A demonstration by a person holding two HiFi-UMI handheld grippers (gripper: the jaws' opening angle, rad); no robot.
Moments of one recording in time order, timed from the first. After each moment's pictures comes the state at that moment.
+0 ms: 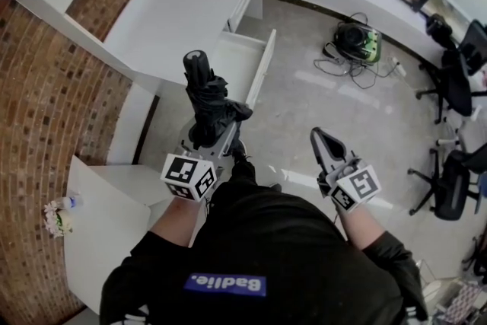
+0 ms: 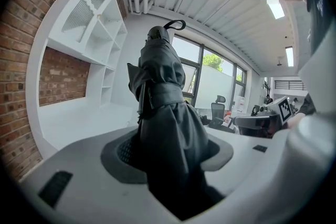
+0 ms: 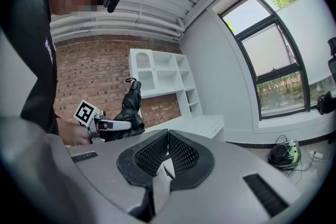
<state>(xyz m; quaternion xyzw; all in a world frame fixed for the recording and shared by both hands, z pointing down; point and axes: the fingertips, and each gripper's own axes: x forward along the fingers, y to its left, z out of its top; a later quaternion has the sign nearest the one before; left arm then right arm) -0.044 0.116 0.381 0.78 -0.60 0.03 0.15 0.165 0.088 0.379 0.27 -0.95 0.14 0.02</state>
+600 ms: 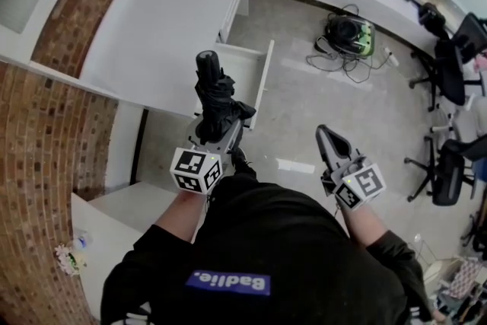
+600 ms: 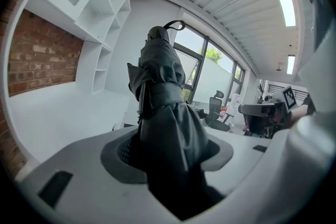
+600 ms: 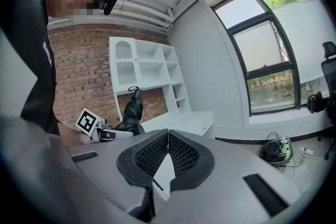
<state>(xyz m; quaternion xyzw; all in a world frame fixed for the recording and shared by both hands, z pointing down) -0.108 -0.006 0.448 0.80 -0.56 0.06 0.21 0.107 -0.014 0.394 0.33 -0.93 0.16 0.05</state>
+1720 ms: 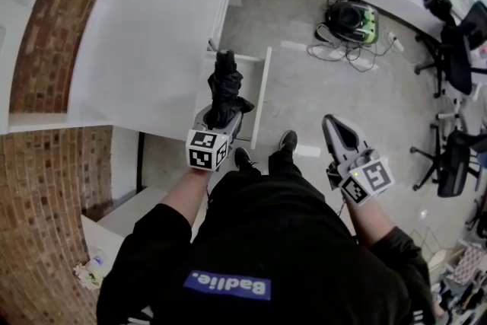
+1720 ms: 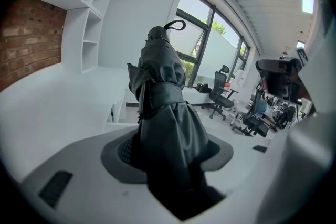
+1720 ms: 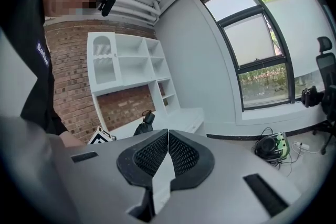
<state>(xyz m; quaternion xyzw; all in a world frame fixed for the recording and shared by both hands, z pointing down) -0.120 -0.118 0.581 0.79 -0.52 0.19 0.28 0.103 -0.122 0.416 0.37 -0.91 0.19 0.07</state>
